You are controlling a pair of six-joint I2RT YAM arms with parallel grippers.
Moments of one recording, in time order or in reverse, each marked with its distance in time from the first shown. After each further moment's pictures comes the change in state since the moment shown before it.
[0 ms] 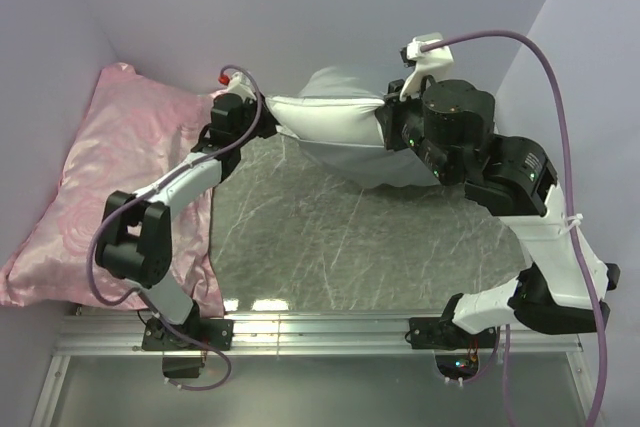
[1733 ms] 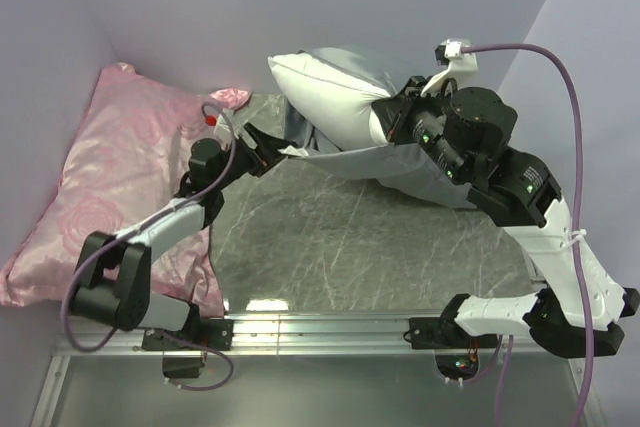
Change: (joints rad) left arm 0.013 -0.223 -0.453 0.348 0.247 -0.296; right arm -0.157 -0.131 -0.274 0.289 -0.204 0.182
